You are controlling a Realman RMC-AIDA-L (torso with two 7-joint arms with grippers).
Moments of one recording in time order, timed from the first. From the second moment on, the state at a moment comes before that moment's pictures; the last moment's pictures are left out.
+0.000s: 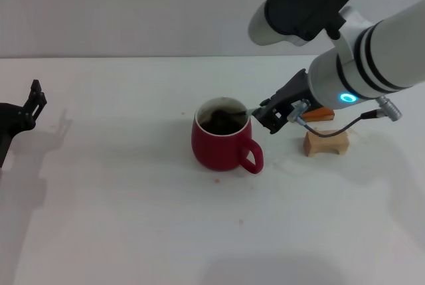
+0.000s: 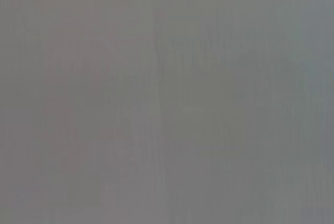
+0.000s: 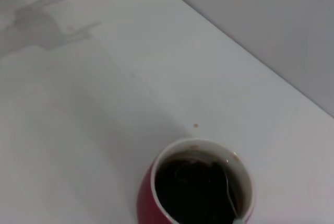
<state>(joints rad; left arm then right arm) -0.38 -2.07 -1.17 -0.21 2.49 1.05 -0.02 0.70 2.07 1.44 1.48 -2.66 1.31 -0.31</state>
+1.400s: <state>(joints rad) -0.39 -2.07 -1.17 -0.21 2.48 1.04 -0.02 0.70 2.08 1.41 1.49 -2.60 1.27 -0.34</state>
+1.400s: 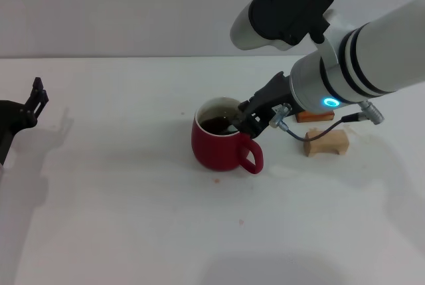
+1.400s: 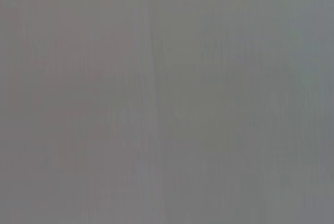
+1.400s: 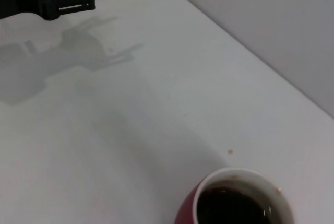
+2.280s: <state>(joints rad) -0.39 -2.07 -1.18 -0.21 2.48 1.04 -0.02 0.15 2.08 1.25 1.56 -2.91 0.03 -0.34</state>
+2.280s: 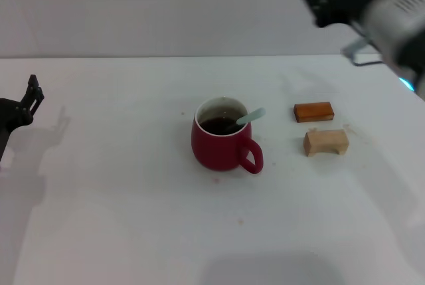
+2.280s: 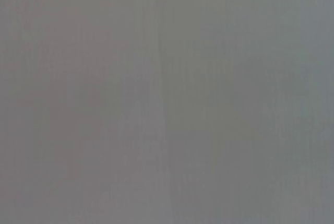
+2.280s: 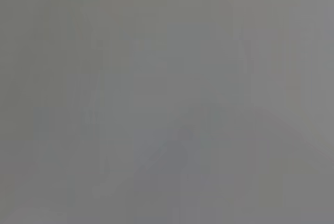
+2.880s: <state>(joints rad) -0.36 -2.07 -1.20 -0.21 2.48 1.08 -0.02 -0.03 2.08 1.18 0.89 -2.56 -1.03 -0.30</state>
